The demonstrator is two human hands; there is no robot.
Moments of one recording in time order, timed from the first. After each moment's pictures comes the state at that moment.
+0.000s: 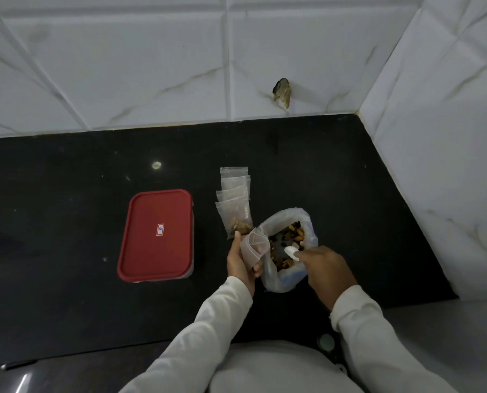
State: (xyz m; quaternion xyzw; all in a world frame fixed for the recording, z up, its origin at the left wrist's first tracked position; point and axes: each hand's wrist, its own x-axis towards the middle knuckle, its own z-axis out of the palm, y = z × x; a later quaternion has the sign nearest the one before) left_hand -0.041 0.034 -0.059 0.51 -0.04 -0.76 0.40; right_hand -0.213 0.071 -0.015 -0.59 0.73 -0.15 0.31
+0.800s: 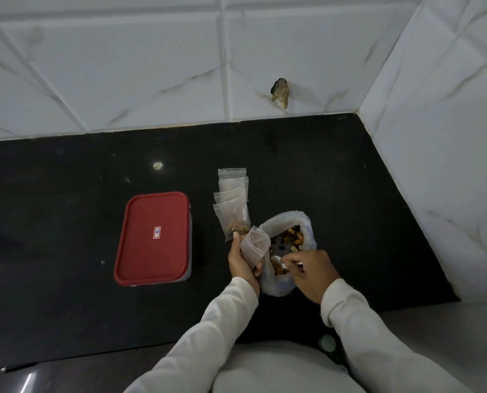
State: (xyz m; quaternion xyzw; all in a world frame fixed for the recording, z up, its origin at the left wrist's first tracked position) left_hand -0.061 0.029 -0.052 0.57 -0.01 -0.70 0.43; right_hand -0.208 0.060 -0.008 -0.62 0.68 -0.11 0.38
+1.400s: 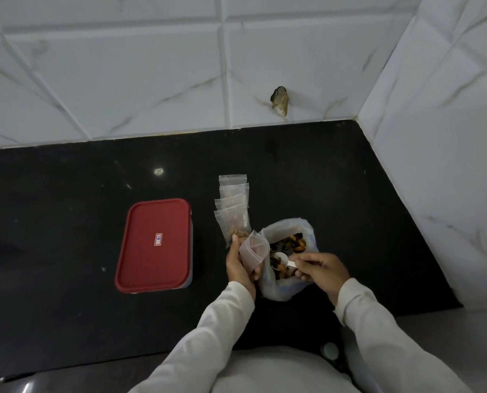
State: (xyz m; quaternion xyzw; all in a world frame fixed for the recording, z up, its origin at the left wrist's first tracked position) left_hand -0.050 0.025 -0.049 0.56 -0.06 -0.70 0.44; right_hand -0.226 0.056 -0.008 -0.32 0.69 -0.27 0.59
